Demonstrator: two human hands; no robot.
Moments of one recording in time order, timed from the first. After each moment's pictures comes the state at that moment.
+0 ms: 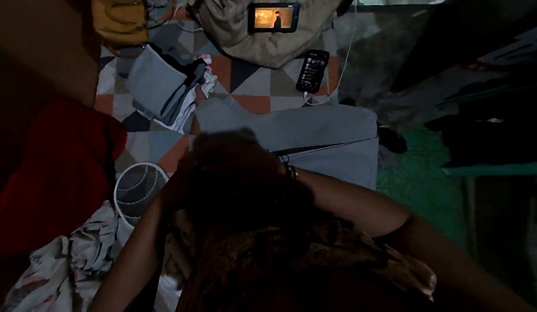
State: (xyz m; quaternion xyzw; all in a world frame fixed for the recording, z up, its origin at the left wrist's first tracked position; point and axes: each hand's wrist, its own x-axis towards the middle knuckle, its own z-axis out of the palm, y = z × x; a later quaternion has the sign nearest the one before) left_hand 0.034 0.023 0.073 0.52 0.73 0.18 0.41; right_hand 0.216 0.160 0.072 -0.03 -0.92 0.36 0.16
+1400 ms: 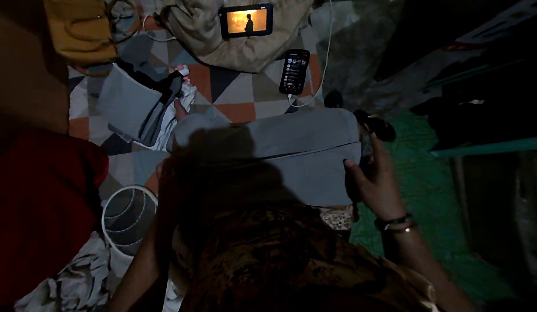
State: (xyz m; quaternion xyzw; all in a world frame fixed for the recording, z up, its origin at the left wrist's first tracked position) left_hand 0.034 0.055 0.019 0.52 0.78 0.30 0.19; right_hand 0.451 0.195 0.043 -0.65 -0.68 0.30 0.17
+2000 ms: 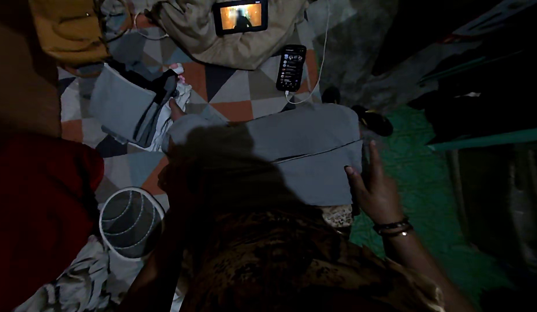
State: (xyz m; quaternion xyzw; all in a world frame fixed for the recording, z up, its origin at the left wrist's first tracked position) left_hand 0.065 0.053 0.002 0.56 0.77 0.30 0.07; right_hand 0.463 0.173 0.036 -0.66 -0.72 0.21 0.11
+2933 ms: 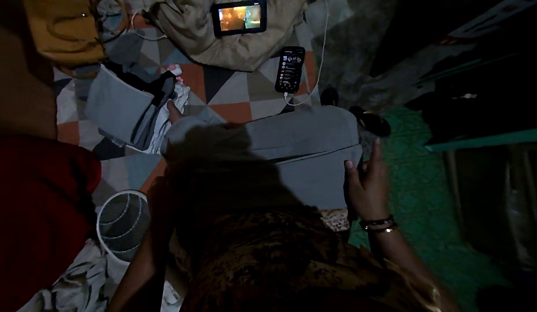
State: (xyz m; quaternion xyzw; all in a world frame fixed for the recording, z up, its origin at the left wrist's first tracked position) left_hand 0.050 0.067 0.052 0.46 0.84 0.16 0.24; right_hand 0.442 0.180 0.024 -0.70 -0.66 0.21 0.18
